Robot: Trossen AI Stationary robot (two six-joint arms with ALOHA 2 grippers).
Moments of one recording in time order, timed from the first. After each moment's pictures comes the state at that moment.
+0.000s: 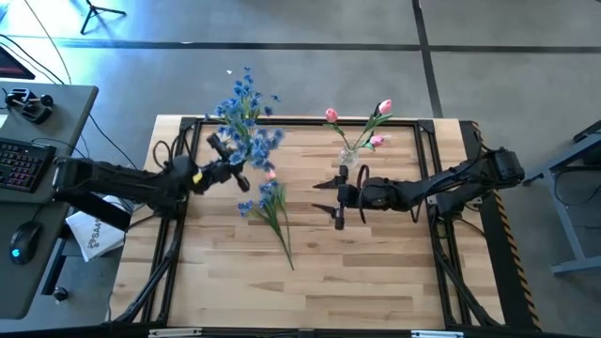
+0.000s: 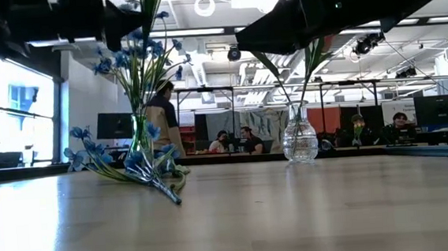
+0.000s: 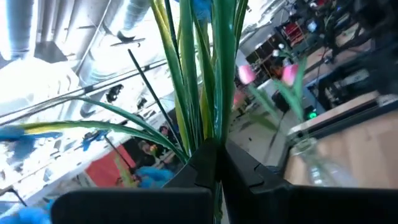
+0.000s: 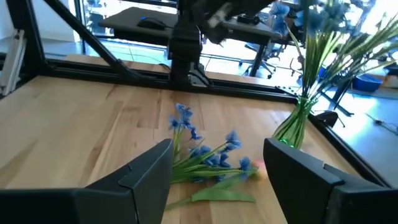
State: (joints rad) left arm 0.13 0.95 0.27 0.99 -0.36 0.81; right arm 0.10 1.46 0.63 0.65 0.21 -0.13
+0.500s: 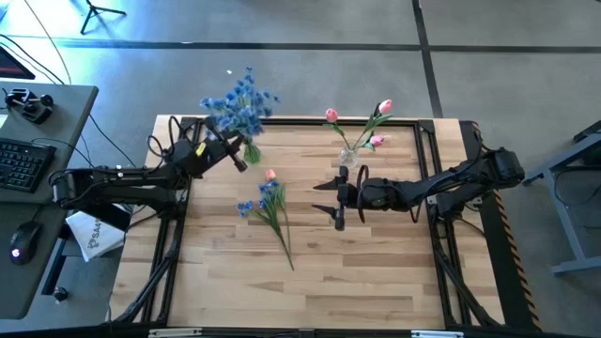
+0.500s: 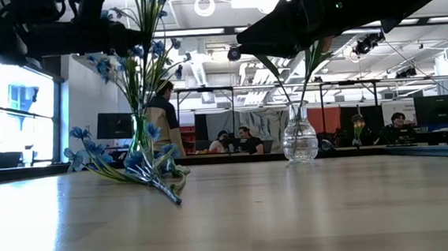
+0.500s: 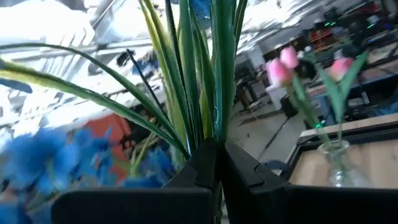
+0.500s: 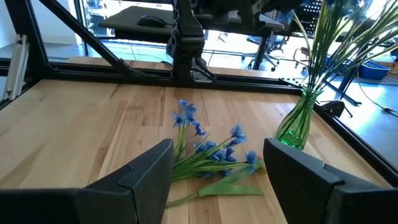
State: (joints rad) left arm 0.43 0.97 0.27 0.97 -0.18 0.51; right arm 0.10 1.46 0.63 0.63 0.21 -0.09
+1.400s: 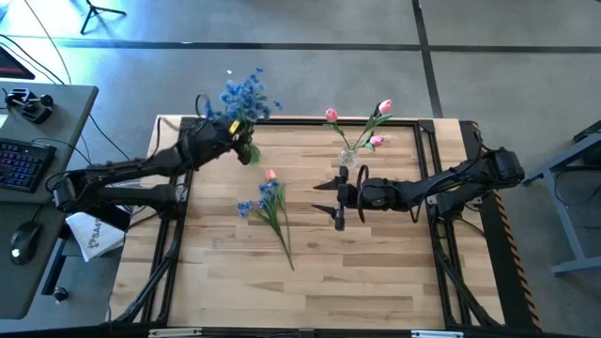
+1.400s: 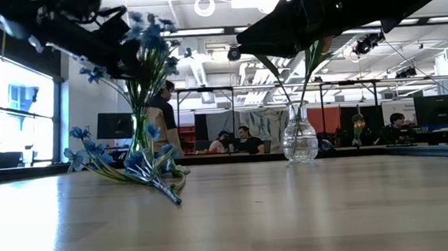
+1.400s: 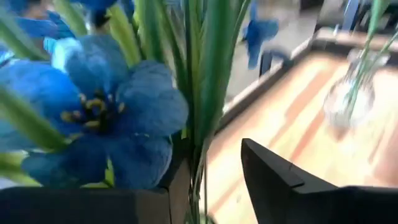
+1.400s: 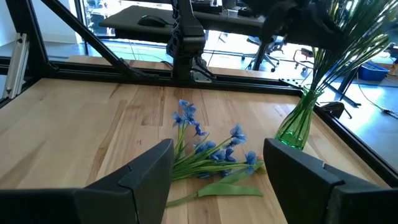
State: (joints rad) left arm 0.52 0.97 0.54 0.12 -0.30 0.05; right arm 0.11 1.46 0.63 0.63 0.21 -0.09
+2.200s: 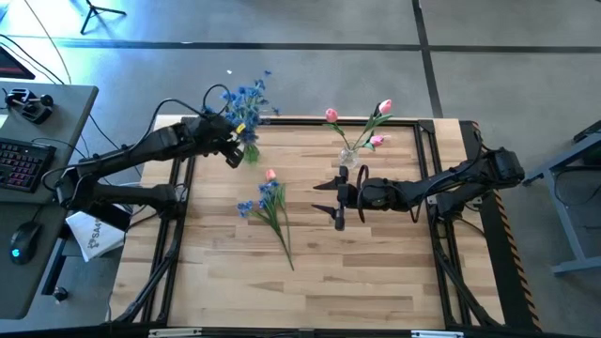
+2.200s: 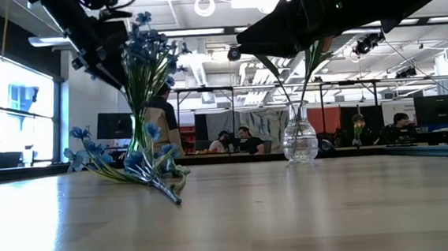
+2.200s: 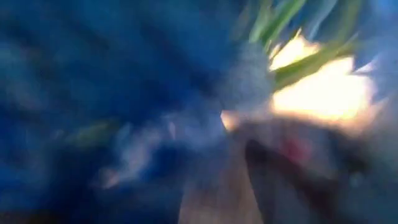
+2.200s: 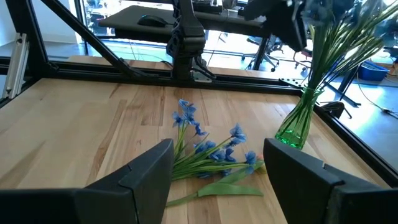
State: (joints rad) left arm 0.52 1.03 0.89 -0.72 -0.29 -0.16; right arm 0.11 1.46 0.63 0.63 0.21 -0.09
